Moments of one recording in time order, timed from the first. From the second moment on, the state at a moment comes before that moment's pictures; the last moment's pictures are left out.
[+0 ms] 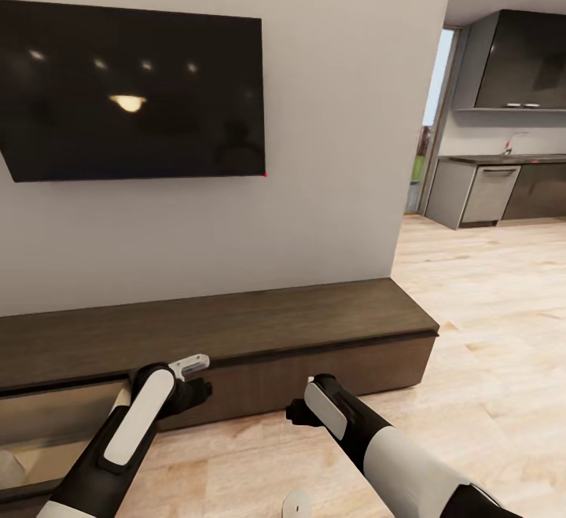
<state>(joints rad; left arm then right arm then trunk) -0.43 0.07 -0.22 -1.38 1.10 0.94 0.99 -0.74 0.16 0.64 -0.53 -0.93 0.66 -0.54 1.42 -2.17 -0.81</state>
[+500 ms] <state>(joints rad) -0.42 0.27 -0.15 -1.46 1.68 0.98 0.99 -0.74 0.16 0.64 -0.53 -0.92 0.66 -0.54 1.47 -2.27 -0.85</state>
